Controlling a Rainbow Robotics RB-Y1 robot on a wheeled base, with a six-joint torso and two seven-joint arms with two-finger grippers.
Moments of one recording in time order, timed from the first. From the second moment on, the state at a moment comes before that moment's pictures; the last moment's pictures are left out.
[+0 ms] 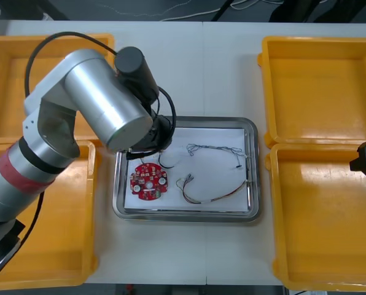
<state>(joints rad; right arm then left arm) -0.18 -0.74 -0.24 -2.11 -0.77 1.84 1.26 -0.72 0.48 -0.54 -1.93 0.52 1.74 -0.57</state>
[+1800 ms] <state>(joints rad) -0.59 -0.74 0.49 -2.21 -0.87 1.79 1.32 -0.30 0.92 0.15 -2.09 0.88 1.77 -1.11</state>
